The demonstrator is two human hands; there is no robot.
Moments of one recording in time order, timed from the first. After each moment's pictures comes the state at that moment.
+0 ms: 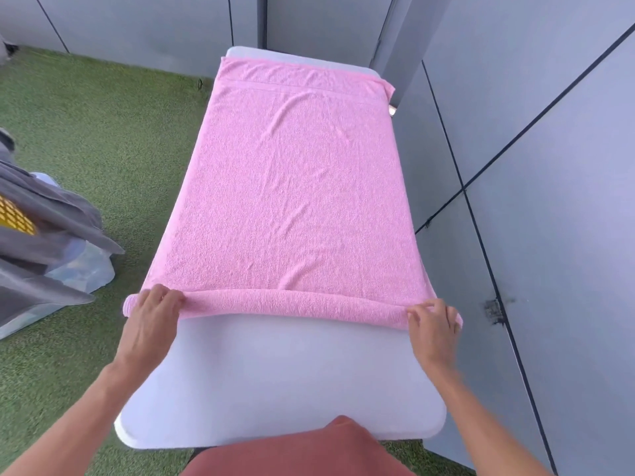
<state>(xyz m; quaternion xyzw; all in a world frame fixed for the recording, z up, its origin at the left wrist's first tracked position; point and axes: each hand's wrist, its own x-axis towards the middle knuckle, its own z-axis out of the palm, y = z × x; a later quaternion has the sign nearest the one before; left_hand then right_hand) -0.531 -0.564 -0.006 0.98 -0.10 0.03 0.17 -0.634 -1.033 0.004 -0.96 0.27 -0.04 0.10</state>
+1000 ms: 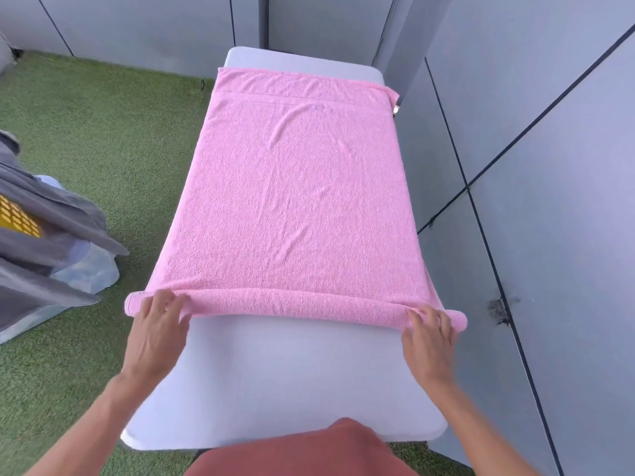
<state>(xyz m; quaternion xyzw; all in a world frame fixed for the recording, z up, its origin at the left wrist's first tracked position) -0.543 -0.575 -0.004 0.99 -0.09 0.03 0.13 -0.653 -1.022 -0.004 -0.98 0.19 -0.03 0.02</state>
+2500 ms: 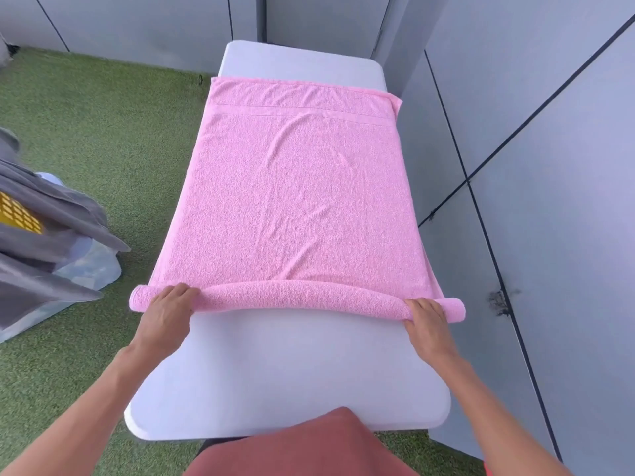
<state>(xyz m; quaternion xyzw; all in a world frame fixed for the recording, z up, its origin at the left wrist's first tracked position) -0.521 -0.571 -0.009 0.98 -0.13 -0.13 0.10 -0.636 -1.041 -0.005 -0.98 0.13 0.10 0.10</state>
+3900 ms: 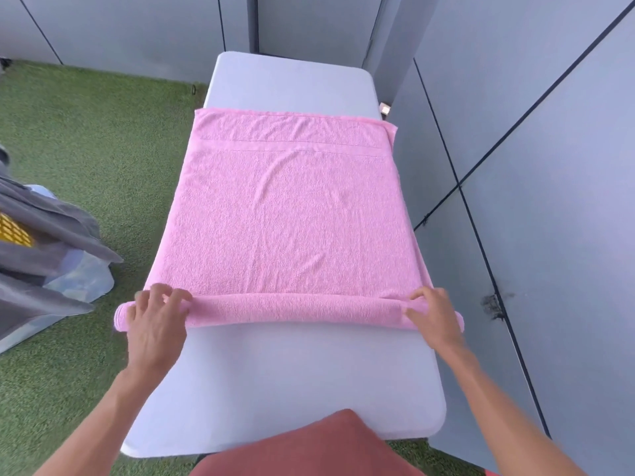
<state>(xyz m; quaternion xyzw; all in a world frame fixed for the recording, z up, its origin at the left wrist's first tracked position) -0.533 -0.597 0.013 0.99 -0.04 0.01 0.13 -0.619 -1.056 0.030 -0.92 0.25 0.04 0.30</state>
